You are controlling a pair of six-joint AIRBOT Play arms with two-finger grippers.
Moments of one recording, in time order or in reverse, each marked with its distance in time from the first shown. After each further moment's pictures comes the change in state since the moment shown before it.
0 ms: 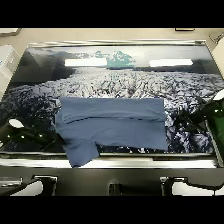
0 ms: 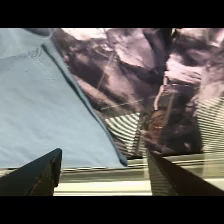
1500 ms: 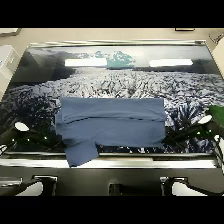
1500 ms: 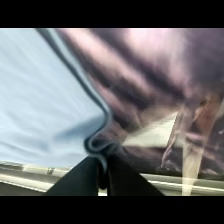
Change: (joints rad) left arm -0.082 0.048 -0.026 -0.017 0.104 0.031; right arm -0.004 0.103 -0.440 0.192 -0.235 -0.135
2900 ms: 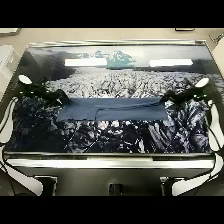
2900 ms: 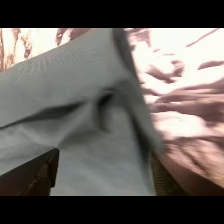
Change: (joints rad) left arm -0.060 -0.665 1.083 -0.004 -0.140 -0.172; right arm 0.129 -0.380 0.736 -0.002 -0.072 0.143
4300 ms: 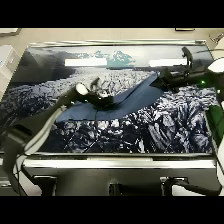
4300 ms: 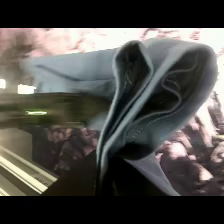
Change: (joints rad) left arm -0.653 -0.060 -0.044 -0.217 0.469 -0.241; right arm 0.178 0.363 0.023 0.341 0.105 -0.110
